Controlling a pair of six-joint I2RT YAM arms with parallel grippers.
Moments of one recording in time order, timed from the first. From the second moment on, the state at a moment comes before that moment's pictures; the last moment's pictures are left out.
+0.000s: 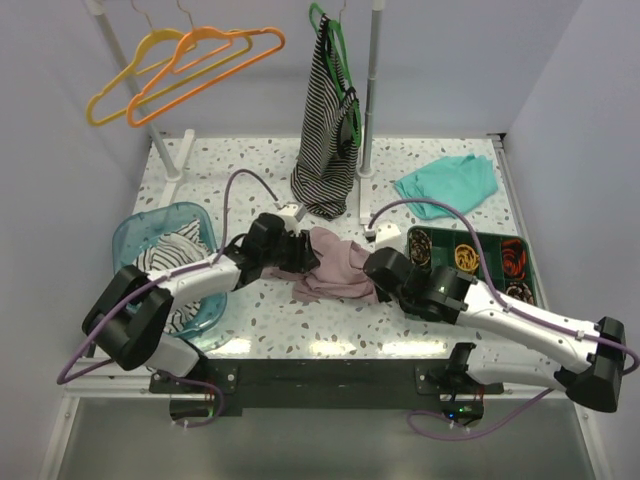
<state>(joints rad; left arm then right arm) -0.62 1.46 0.70 0.11 0.21 -0.48 1.06 1.05 0.93 -0.76 0.56 0.51</state>
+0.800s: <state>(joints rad) -0.68 1.01 0.53 -0.28 -0.09 -0.69 1.06 1.09 0.64 -0.62 0.22 0.61</state>
